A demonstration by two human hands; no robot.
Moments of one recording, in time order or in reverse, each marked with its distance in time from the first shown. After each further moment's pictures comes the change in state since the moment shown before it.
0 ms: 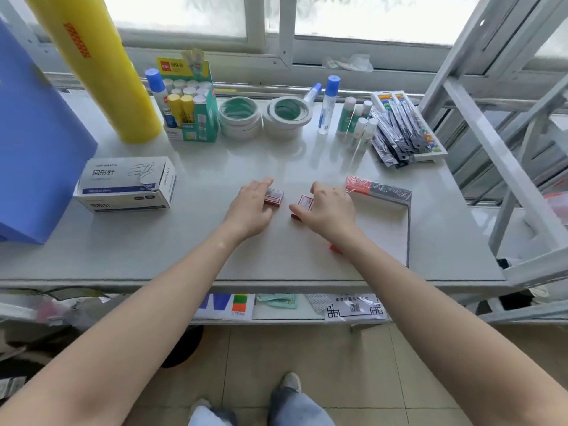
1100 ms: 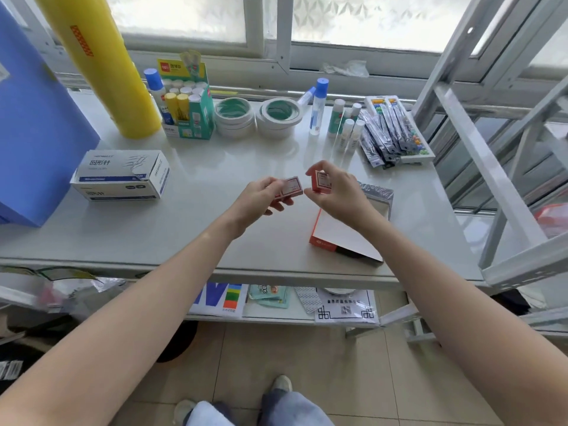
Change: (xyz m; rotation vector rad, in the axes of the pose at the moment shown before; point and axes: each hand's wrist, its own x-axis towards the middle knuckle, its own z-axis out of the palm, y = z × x) left_hand -0.030 0.068 -0.009 -0.778 -0.081 -0.139; right_hand -0.014 0.048 -0.049 0.526 0.049 -0.307
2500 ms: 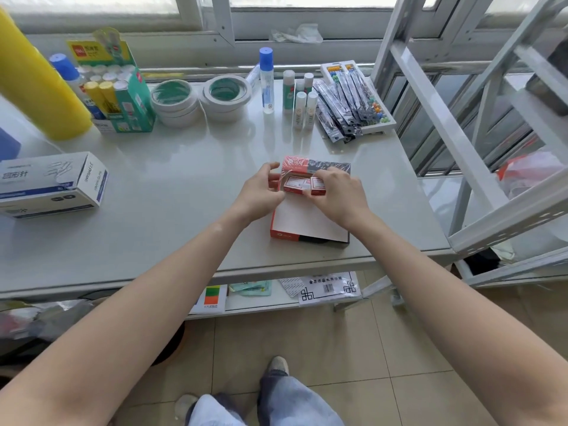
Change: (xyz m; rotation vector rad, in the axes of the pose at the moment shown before) left_hand 0.041 0.002 0.075 0.245 -0.033 0.043; right_hand -0.021 0.074 -0.015 -0.465 0.003 0.209
